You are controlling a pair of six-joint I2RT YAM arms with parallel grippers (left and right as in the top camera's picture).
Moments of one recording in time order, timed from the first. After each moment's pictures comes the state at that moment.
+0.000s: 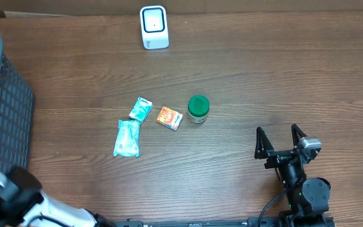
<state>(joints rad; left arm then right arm) 0.82 1.91 2.60 -1.47 0.38 -0.07 0.12 0.01 0.02 -0.03 -0.03 0.23</state>
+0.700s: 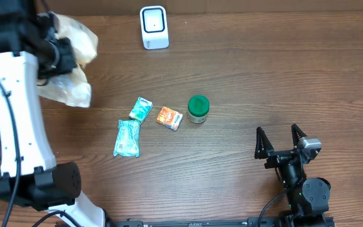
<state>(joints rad) 0.15 1.85 2.19 -1.57 0.02 -0.11 0.12 0.01 0.02 -0.03 -0.03 0.23</state>
